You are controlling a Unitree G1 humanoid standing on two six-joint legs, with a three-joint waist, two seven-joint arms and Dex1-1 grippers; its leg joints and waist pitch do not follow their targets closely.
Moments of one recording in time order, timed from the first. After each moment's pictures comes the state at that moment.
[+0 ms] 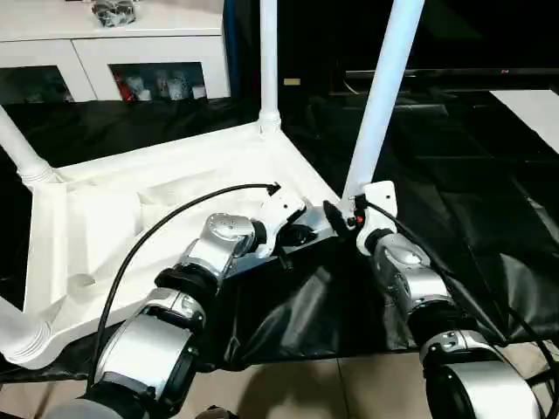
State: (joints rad) left arm -0.83 0.07 -0.17 1.03 0.11 0.02 -0.86; right arm -0.64 -0.09 -0.07 0.92 0.07 -0.08 0.38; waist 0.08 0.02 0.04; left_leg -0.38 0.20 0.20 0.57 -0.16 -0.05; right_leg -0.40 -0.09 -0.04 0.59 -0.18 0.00
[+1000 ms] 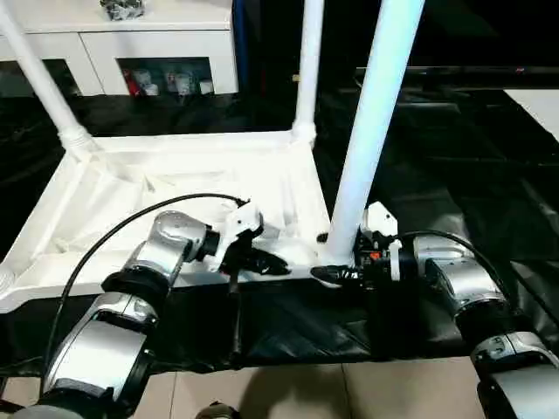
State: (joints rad) left arm -0.77 0.28 -0.19 1.00 0.03 -0.09 -1.45; right arm -0.58 -0.33 0.15 0.77 0.11 -0.06 1.31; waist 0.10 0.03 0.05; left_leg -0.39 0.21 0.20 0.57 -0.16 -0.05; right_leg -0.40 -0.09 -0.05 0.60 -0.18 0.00
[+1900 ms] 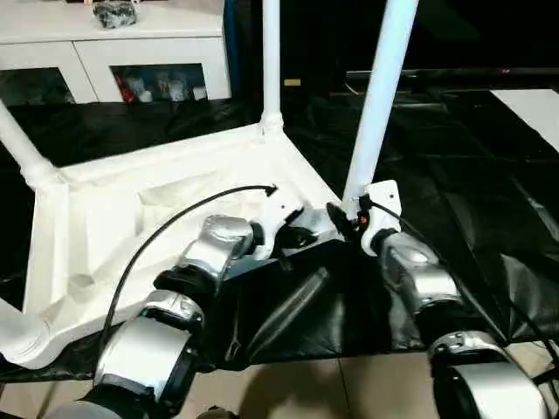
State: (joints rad) left arm -0.82 0.06 -0.15 1.01 0.10 0.06 -0.88; right arm -0.63 -0.09 -0.06 0.89 0.04 -0.05 0.33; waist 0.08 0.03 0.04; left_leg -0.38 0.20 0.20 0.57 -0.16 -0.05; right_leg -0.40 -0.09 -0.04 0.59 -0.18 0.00
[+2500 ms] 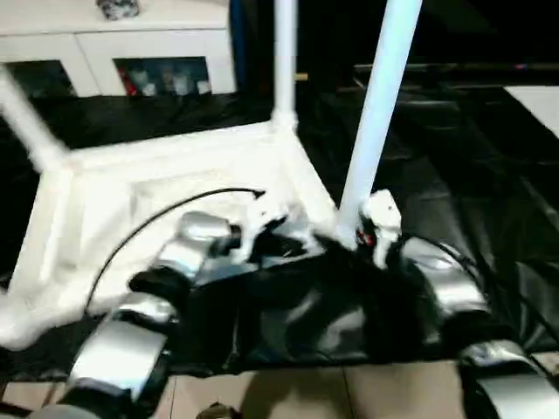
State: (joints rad) left arm -0.78 0.20 -0.18 0.97 0.07 -0.06 -1.22; right arm -0.55 -0.27 0.08 0.80 0.07 -0.18 0.94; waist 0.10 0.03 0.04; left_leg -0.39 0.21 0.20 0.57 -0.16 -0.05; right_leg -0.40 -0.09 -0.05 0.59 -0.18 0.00
